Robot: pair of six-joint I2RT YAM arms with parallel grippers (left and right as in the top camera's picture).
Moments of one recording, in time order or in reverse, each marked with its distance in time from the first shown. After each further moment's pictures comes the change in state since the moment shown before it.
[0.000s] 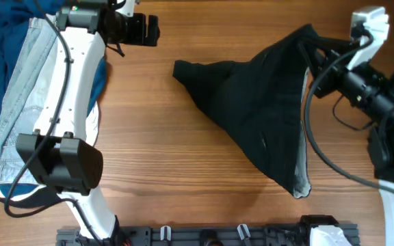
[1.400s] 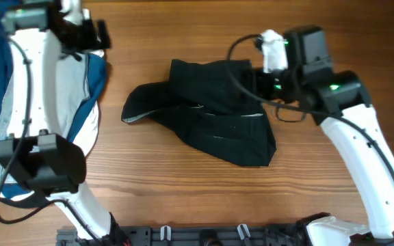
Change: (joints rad) left arm 0.204 0.000 0.000 -0.193 -0.058 -0.053; right arm 0.291 0.346 0.039 -0.418 0.272 0.053
